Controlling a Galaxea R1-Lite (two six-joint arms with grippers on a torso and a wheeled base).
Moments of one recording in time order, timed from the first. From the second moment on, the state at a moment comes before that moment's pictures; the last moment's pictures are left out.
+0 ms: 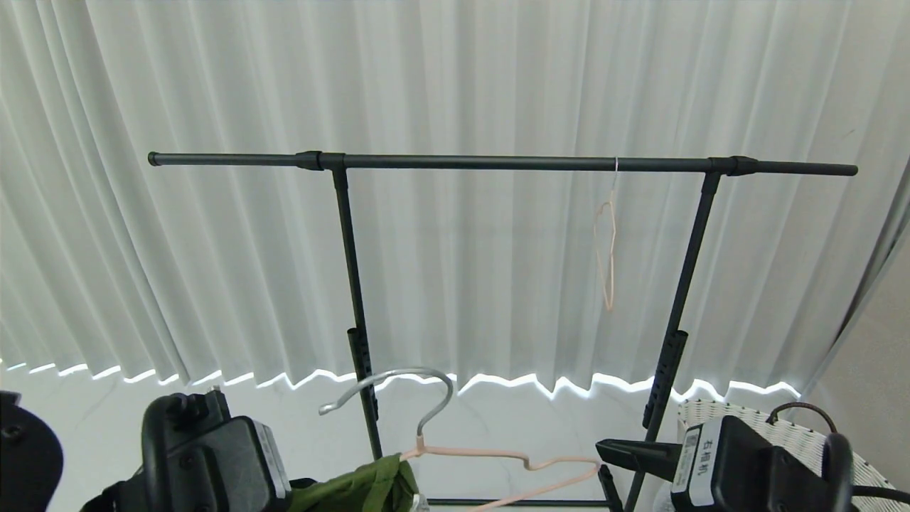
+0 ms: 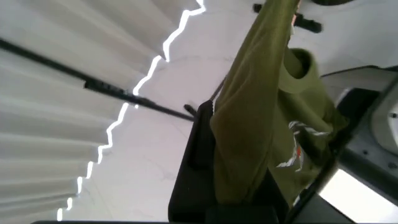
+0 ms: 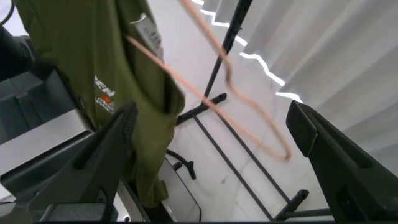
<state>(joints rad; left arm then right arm) -1.00 1.12 -0.67 0.27 0.31 0.28 1.33 1.37 -0.56 -0.40 -0.32 0.09</state>
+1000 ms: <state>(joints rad) -0.85 1.12 -0.86 0.20 0.32 0.28 1.20 1.72 -0.87 -0.44 -0.38 0.43</state>
